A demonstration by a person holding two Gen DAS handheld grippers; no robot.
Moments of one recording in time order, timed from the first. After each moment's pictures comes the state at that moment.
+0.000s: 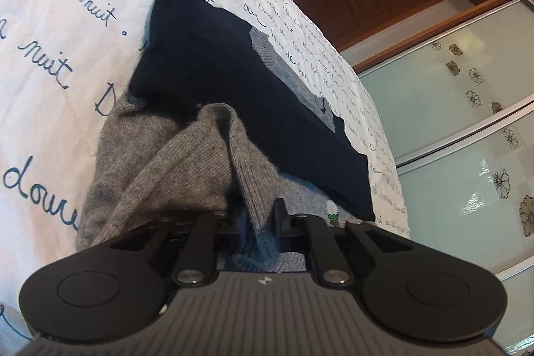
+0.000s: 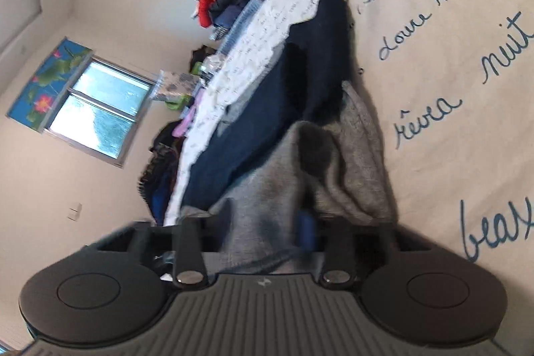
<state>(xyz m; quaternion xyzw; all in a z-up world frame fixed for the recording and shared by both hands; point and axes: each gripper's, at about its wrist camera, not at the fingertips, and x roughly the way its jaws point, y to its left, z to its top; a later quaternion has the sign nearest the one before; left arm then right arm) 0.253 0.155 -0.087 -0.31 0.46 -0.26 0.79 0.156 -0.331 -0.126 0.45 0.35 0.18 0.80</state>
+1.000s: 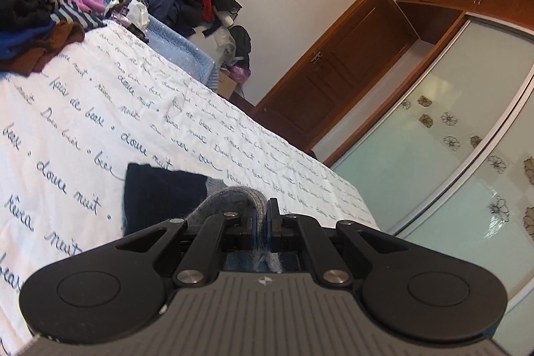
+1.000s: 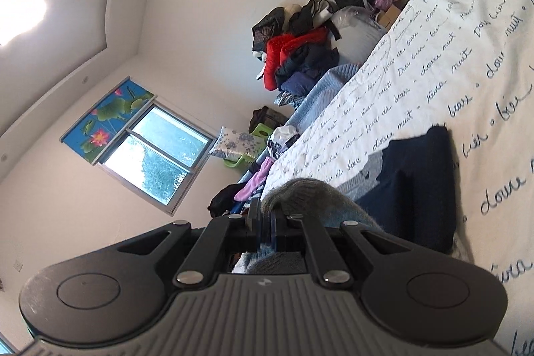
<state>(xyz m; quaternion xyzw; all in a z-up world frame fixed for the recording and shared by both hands) 0.237 0.172 0.040 -0.28 0.27 -0.23 0.89 0.187 -0.356 -0.025 0.47 0.18 0.23 0.83</state>
